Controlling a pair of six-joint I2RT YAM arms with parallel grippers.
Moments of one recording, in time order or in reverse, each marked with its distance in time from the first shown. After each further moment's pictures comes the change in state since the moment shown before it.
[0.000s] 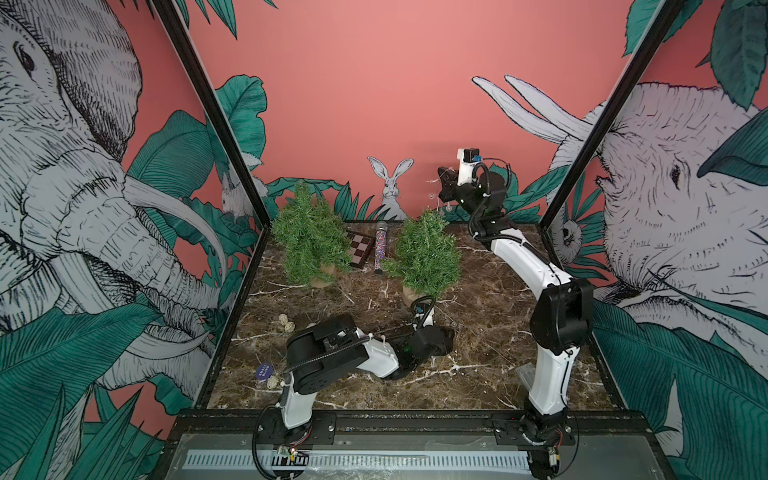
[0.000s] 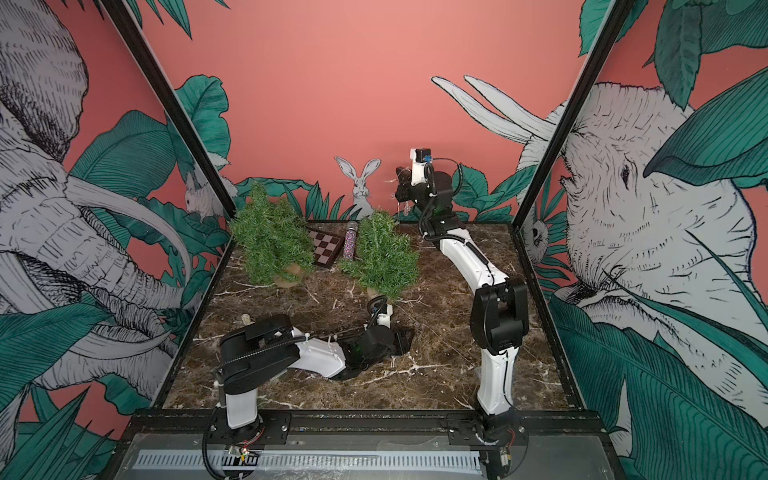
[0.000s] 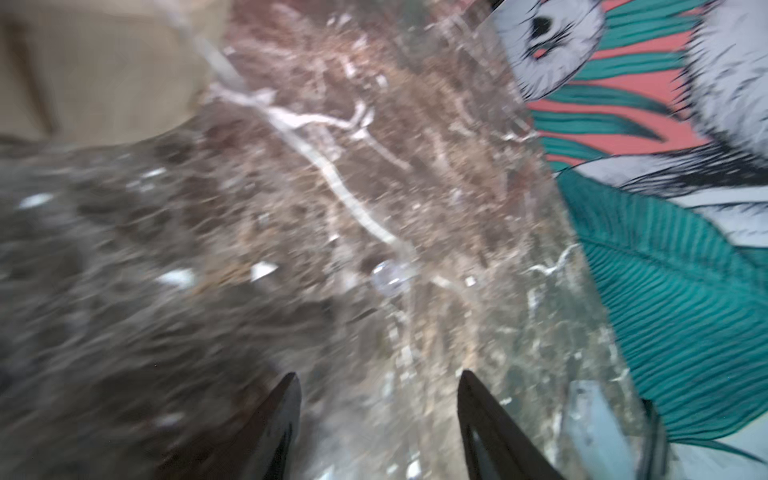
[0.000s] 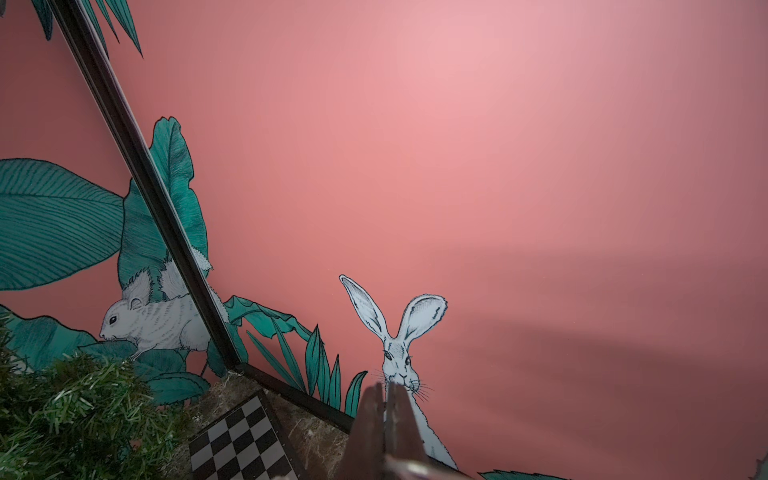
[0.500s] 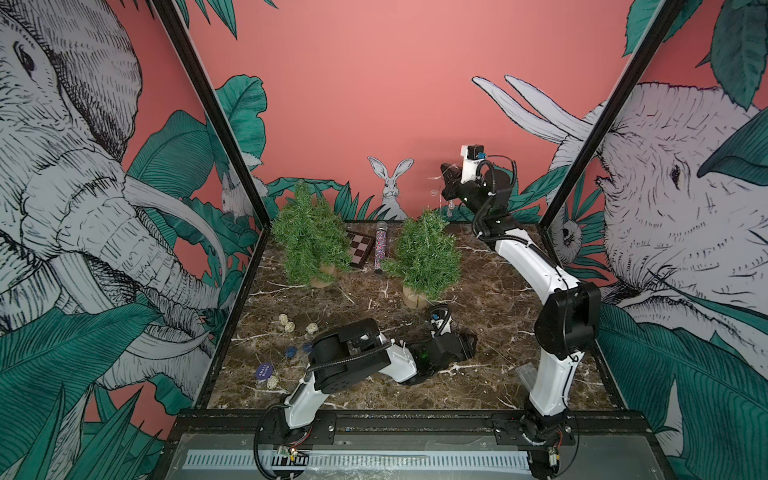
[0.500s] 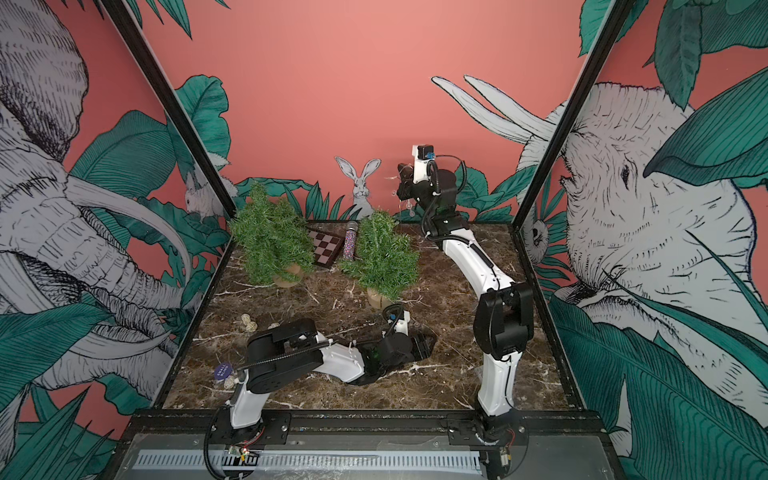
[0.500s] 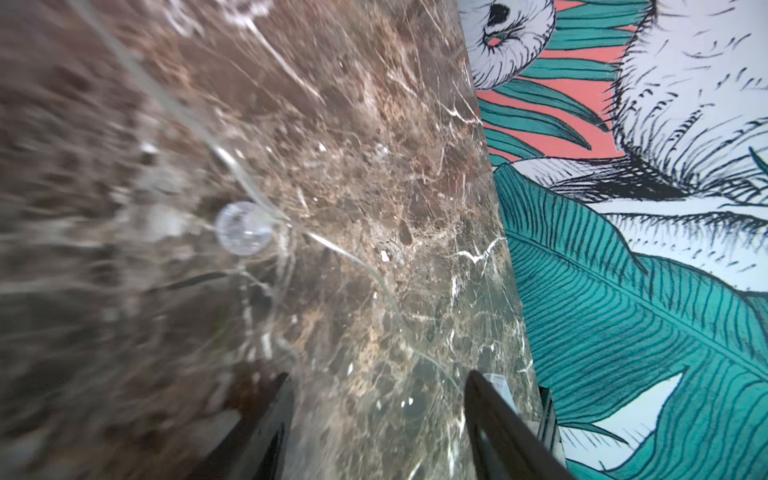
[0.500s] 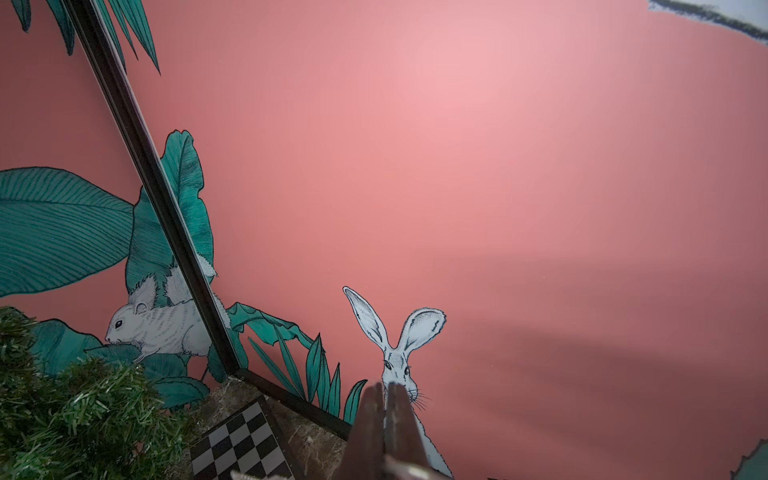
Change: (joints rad) left arm -0.072 0.163 0.162 0.057 0.044 -0.209; right arm 0.000 -0.051 -0.019 -0.014 0.003 -0.022
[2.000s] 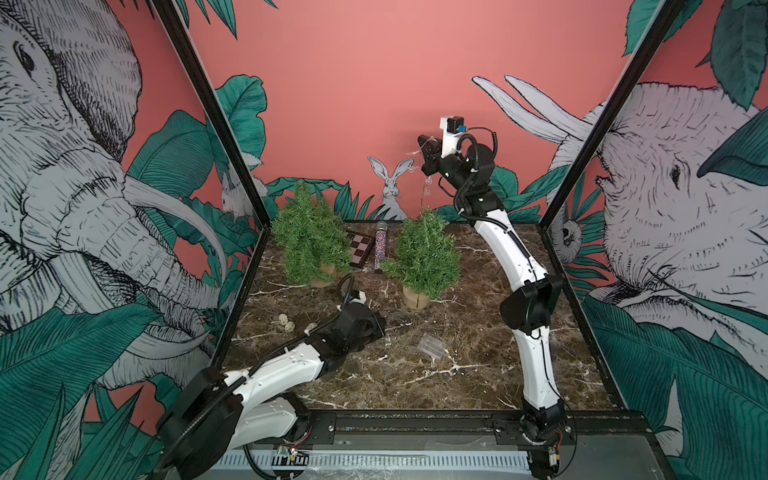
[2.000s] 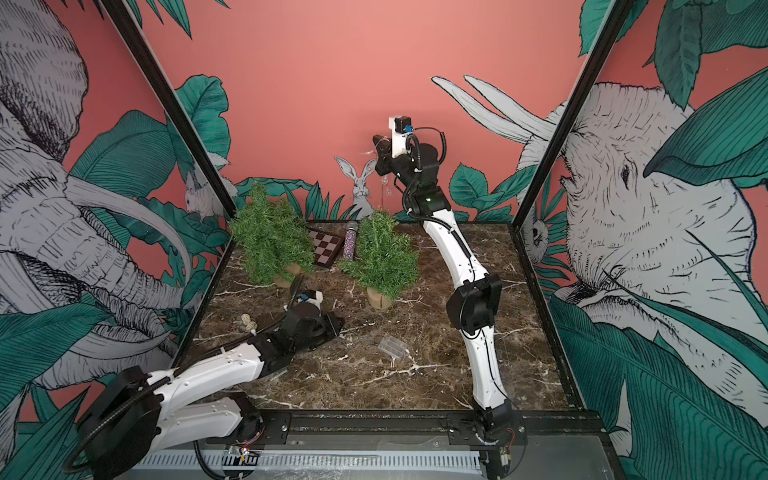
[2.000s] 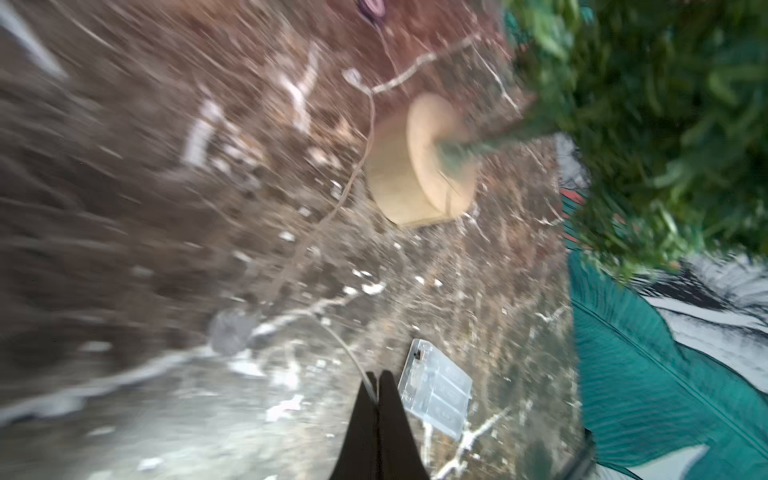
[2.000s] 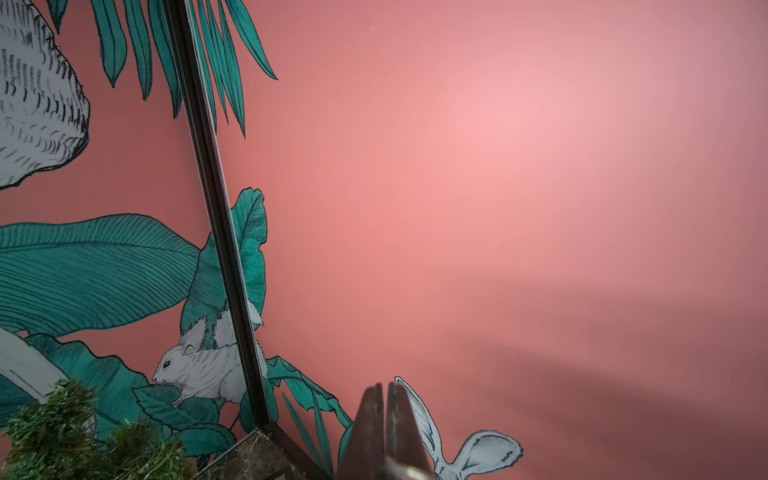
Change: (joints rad) left arm 0.513 -0.968 -0.495 -0.687 0.237 0.222; right arm 0.061 0.394 0.760 -0.212 -0.064 -0.012
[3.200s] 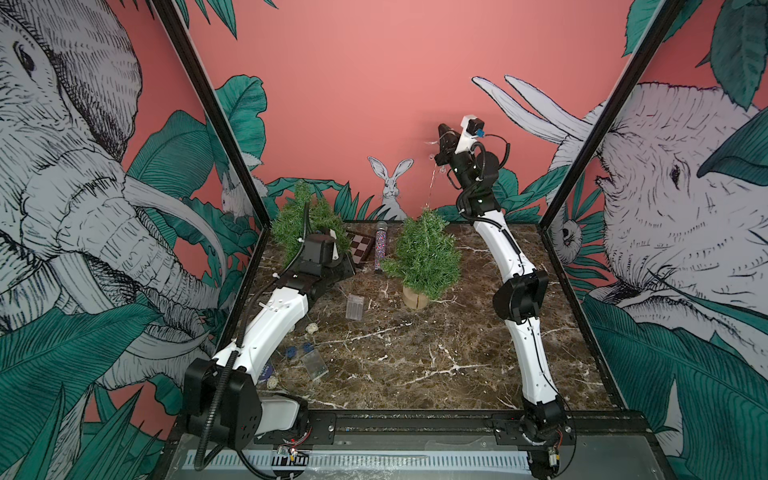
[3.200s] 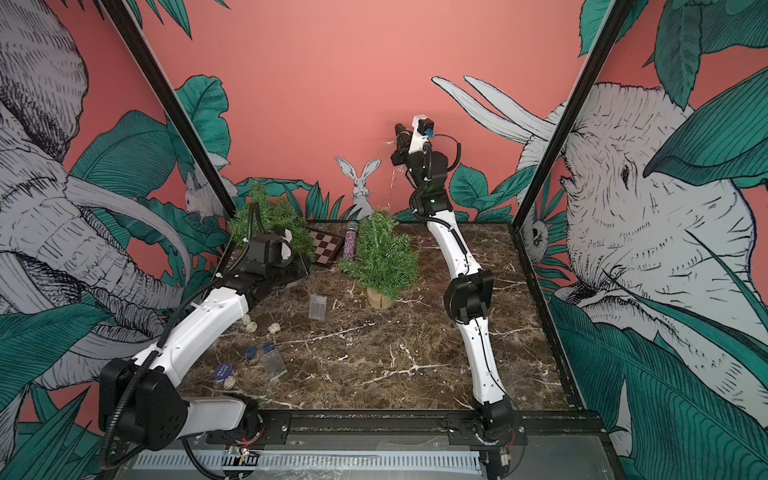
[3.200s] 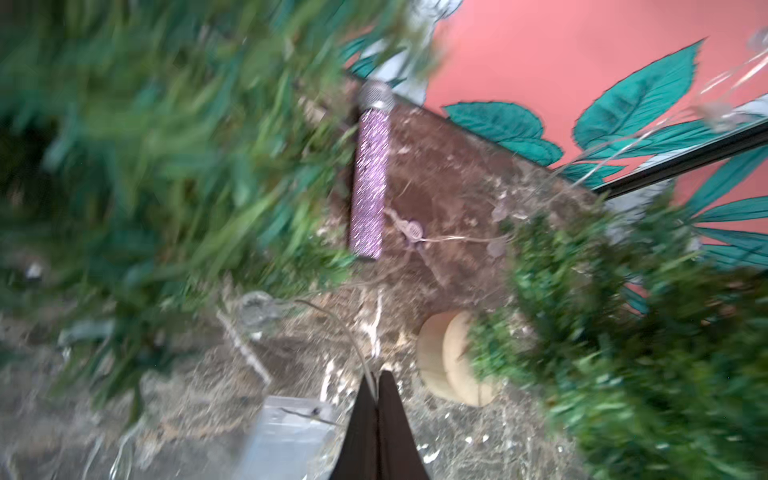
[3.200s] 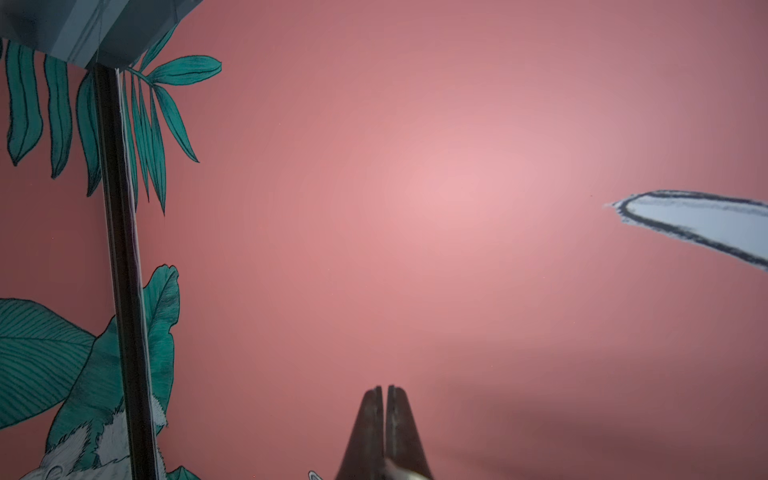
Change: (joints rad) left arm 0.418 0.204 0.608 -0.370 0.121 0.442; right arm -0.079 0.170 0.124 0.281 0.120 0.065
